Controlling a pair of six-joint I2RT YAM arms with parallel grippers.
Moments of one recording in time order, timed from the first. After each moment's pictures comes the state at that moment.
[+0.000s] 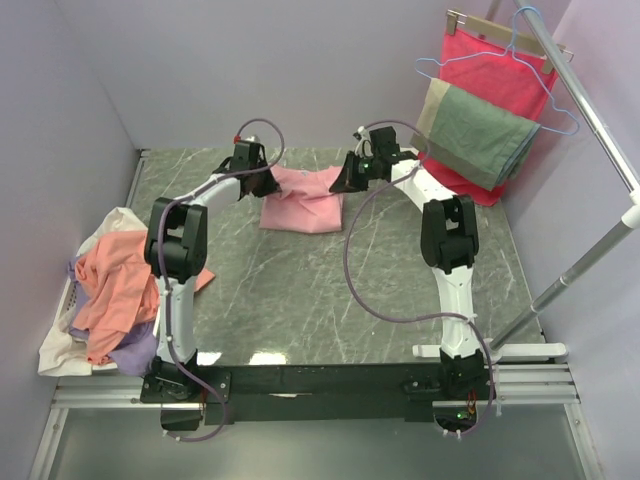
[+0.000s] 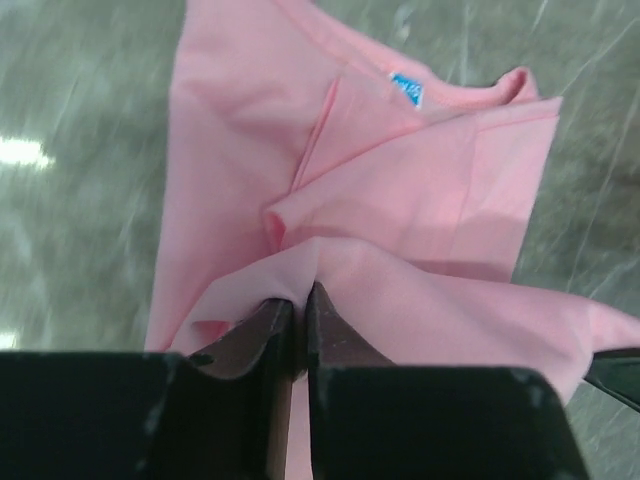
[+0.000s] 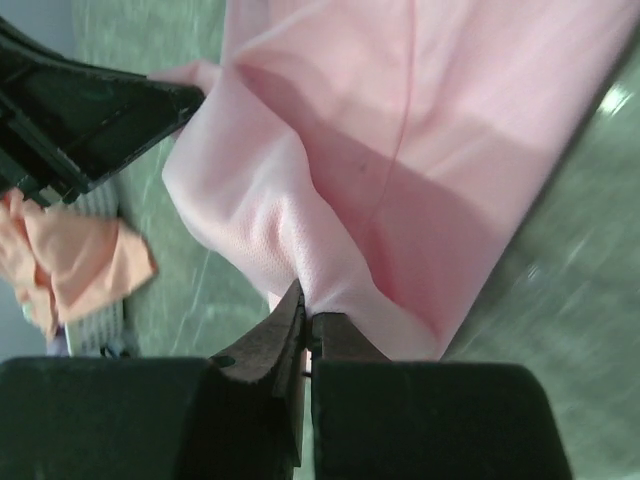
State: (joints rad) left arm -0.27 2.13 1.61 -0.21 0.10 -0.64; right arm 0.27 2.30 1.92 -0.46 -0.66 0.44
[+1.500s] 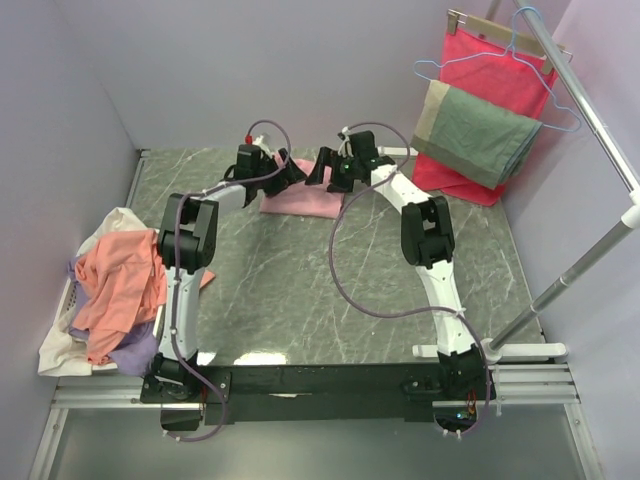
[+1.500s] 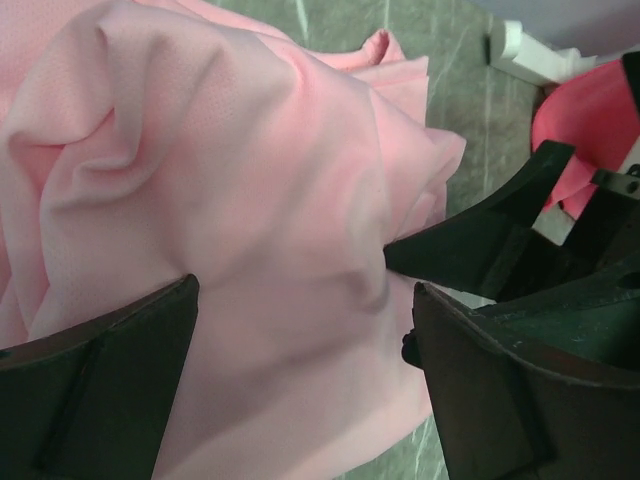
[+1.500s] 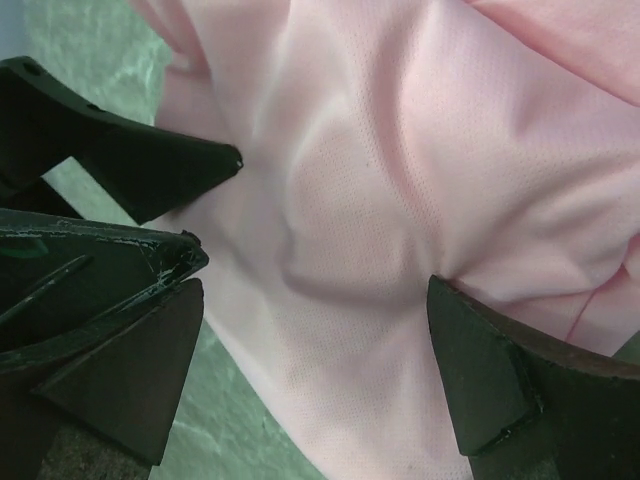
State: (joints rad) left arm -0.25 2.36 1.71 0.16 0.40 -0.66; right arm 0.33 2.59 2.24 -0.37 -0.52 0.51
